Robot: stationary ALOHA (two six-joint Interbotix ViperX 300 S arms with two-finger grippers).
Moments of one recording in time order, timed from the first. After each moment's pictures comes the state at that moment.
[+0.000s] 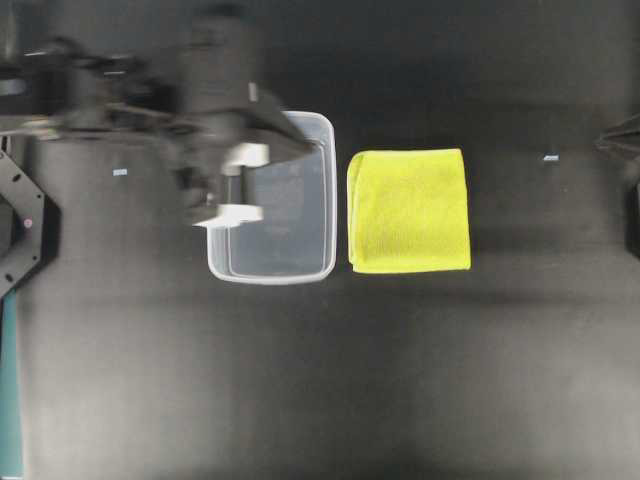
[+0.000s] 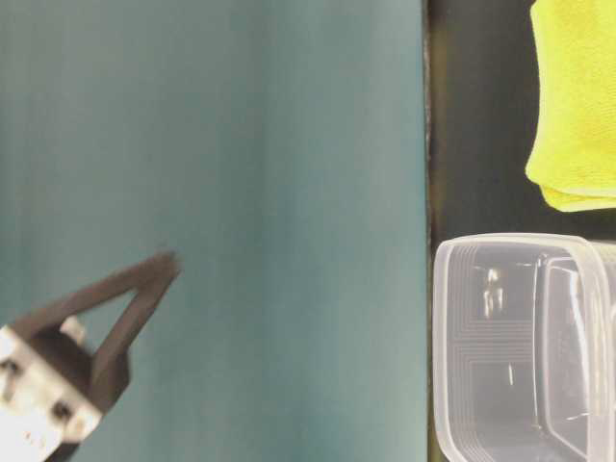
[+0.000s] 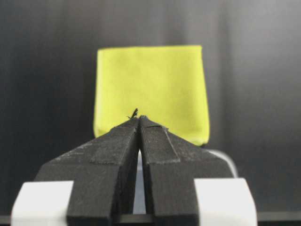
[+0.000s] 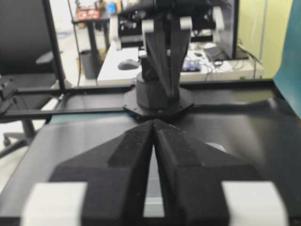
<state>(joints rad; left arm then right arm) 0.04 -0.18 0.31 0.04 0.52 0.05 0.00 -1.20 1.18 0.01 0.00 0.01</state>
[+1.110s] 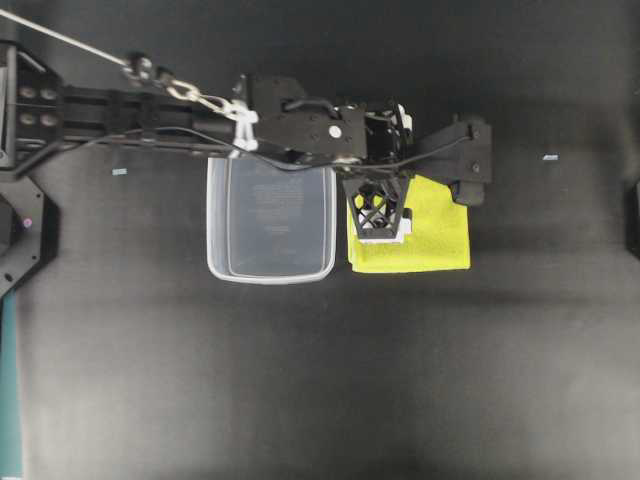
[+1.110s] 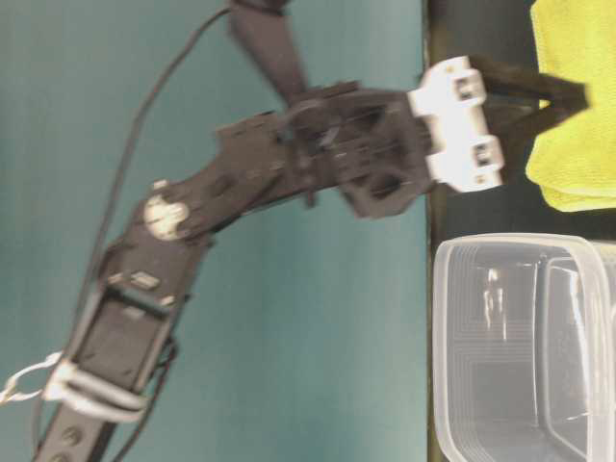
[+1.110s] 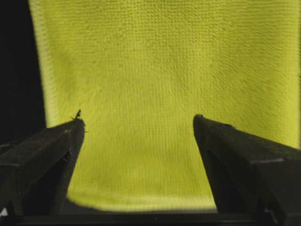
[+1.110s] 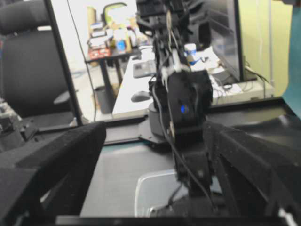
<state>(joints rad) 0.06 0.55 -0.14 0.04 0.75 0.10 -0.01 -1.31 1.18 0.02 0.01 0.11</state>
